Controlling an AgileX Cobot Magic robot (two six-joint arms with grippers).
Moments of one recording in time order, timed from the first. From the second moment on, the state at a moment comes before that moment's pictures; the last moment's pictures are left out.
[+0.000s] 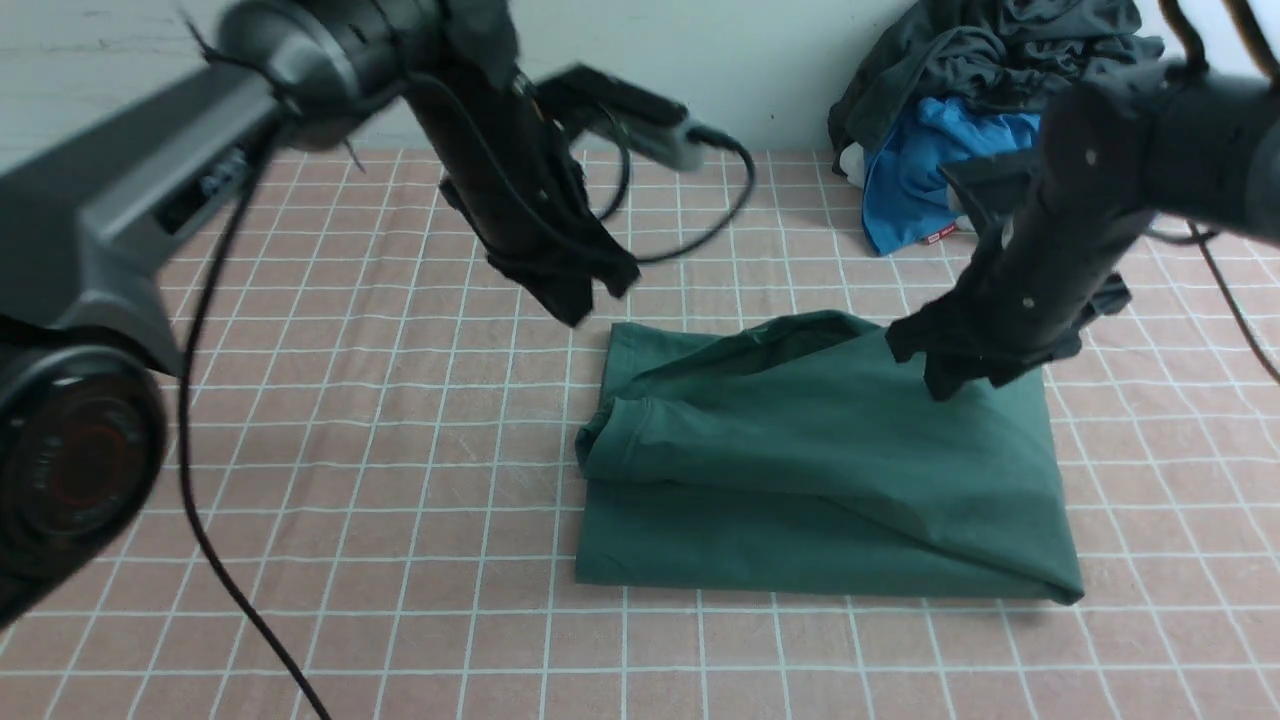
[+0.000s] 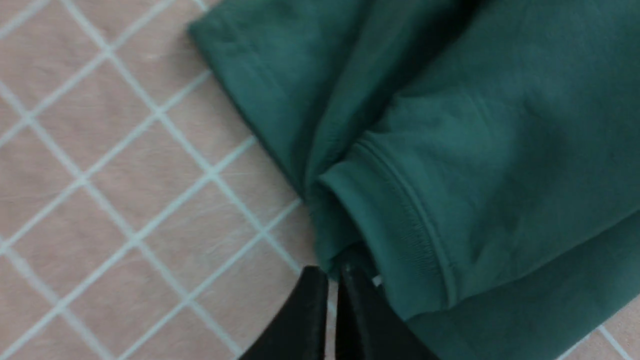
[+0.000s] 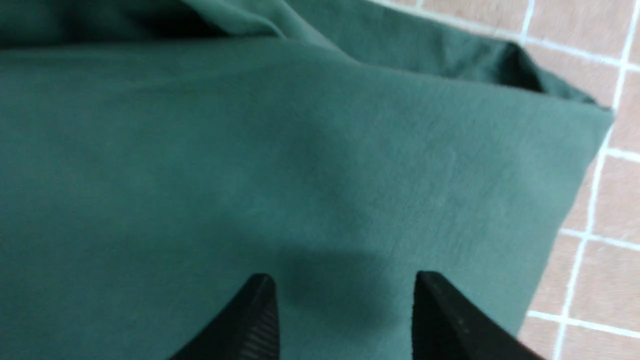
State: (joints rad) right arm 0.25 1.96 -1.48 -0.02 0.93 0.04; left arm -0.40 2.20 -2.05 -0.21 1.25 0.35
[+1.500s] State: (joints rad) right arm 0.30 1.19 -1.27 0.05 0.85 0.00; left arm -0.42 1.10 -1.31 0.19 1.18 0.08
